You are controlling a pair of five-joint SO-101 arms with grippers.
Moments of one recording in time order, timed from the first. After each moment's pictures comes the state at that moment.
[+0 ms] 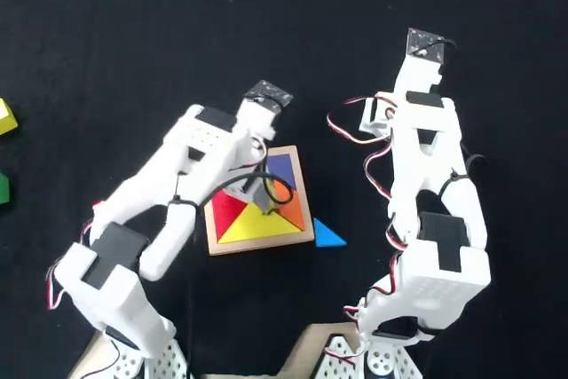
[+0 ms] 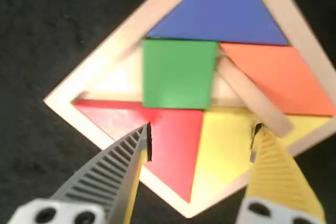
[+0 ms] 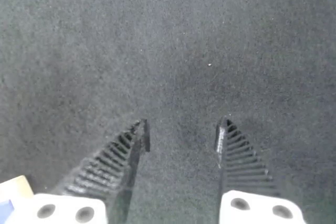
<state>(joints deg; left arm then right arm) 19.2 12.2 16.2 66.8 -9.5 8.7 12.4 16.4 47.3 -8.4</state>
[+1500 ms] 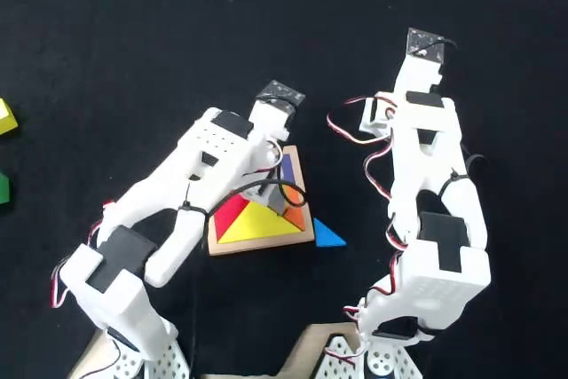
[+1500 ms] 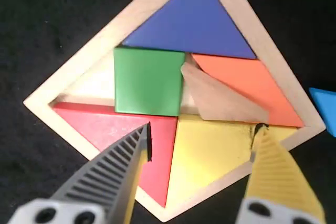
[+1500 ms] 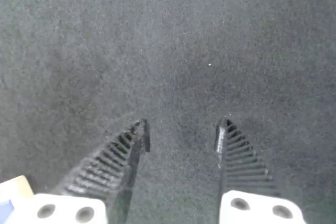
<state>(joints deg) 22.6 12.2 14.9 66.8 -3.1 8.7 12.4 16.4 47.3 -8.4</state>
